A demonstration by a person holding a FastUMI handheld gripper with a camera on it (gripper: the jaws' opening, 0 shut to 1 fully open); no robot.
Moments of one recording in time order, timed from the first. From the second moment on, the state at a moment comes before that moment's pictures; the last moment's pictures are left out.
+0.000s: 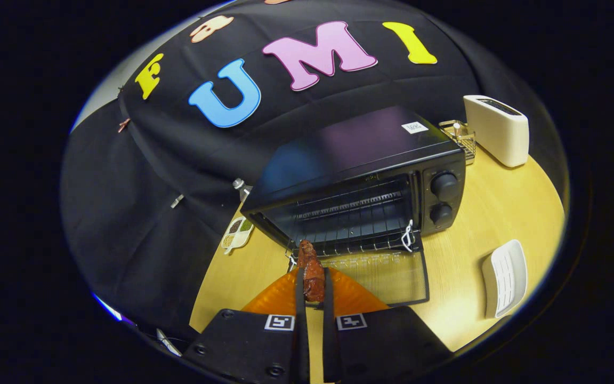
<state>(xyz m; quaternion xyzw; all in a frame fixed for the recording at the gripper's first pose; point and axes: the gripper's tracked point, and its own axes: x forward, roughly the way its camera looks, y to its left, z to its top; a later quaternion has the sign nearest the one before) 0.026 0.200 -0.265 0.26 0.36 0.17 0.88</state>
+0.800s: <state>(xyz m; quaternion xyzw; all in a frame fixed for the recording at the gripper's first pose) 0.133 0.223 -0.336 0.32 0.32 0.08 0.89</state>
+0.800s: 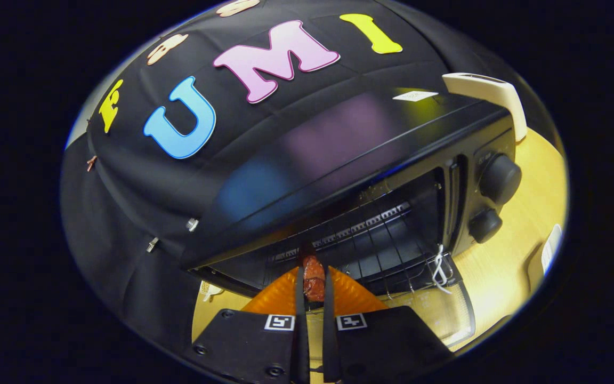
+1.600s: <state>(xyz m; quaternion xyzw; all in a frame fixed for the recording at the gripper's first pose) 0.110 0.177 -0.334 0.16 0.33 0.02 0.93</state>
